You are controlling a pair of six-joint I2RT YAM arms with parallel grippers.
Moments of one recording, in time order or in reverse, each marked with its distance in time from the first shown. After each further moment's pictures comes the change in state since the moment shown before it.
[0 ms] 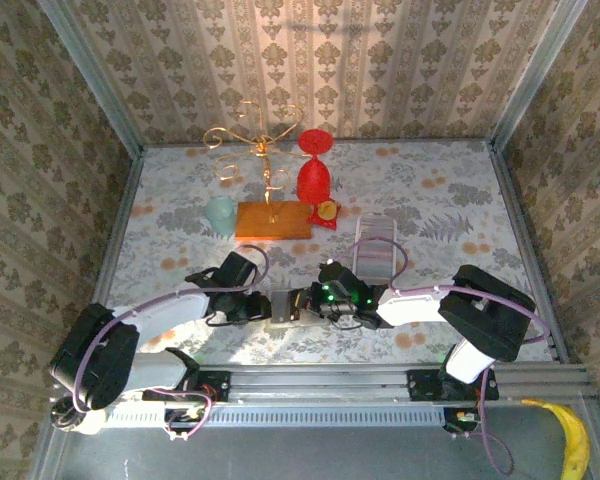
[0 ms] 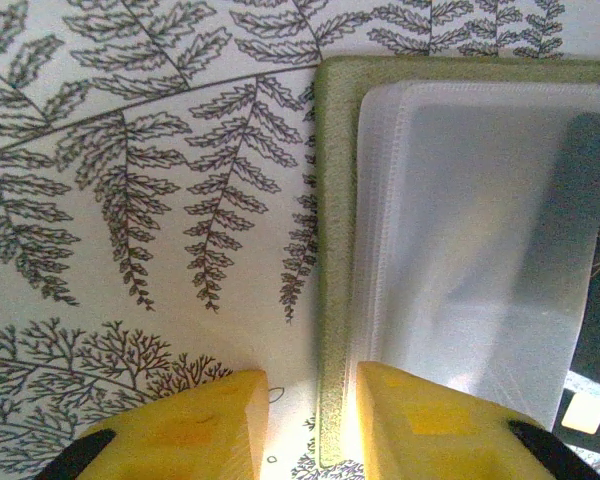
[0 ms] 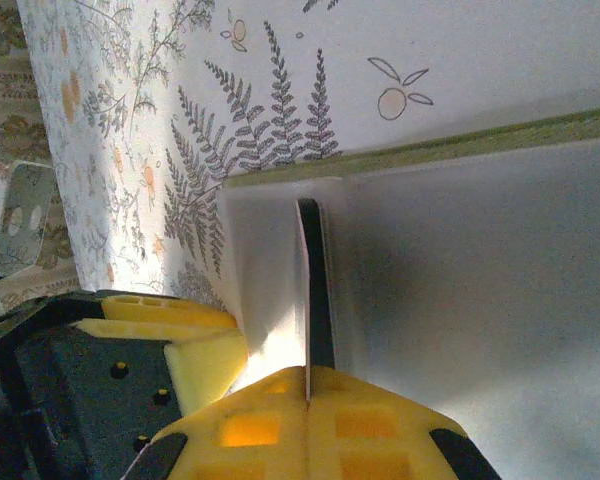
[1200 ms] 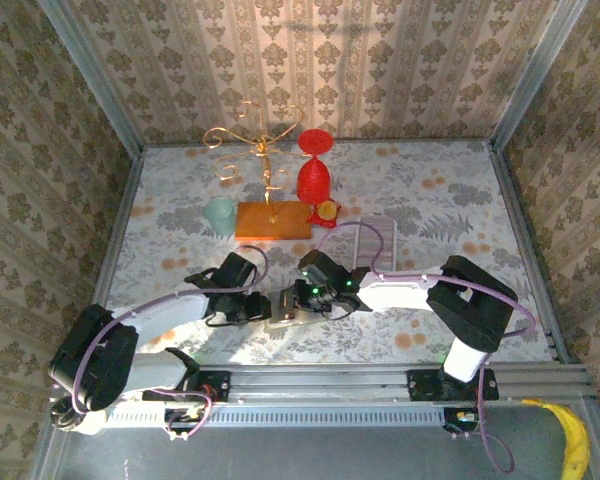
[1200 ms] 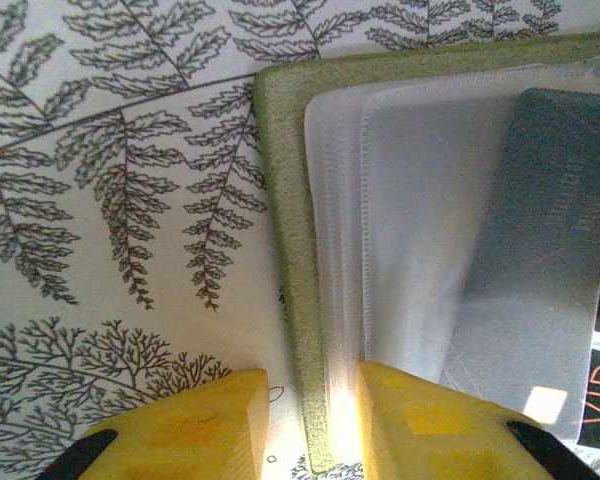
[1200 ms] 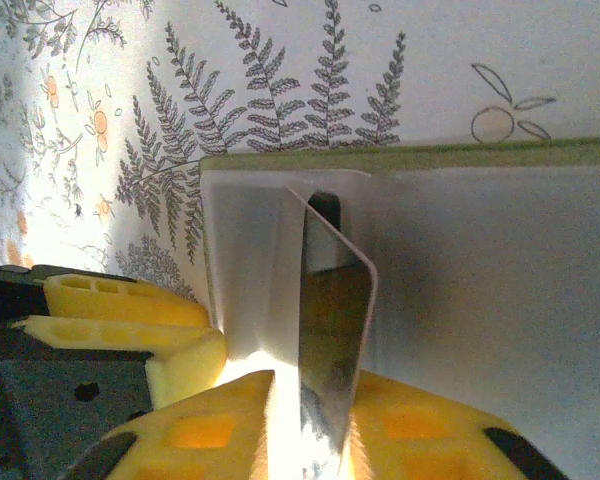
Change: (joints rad) left arm 0.000 -0.007 -0.006 0.005 0.000 0.000; right arm -0.011 0.098 0.254 -0.345 -0.042 -0.252
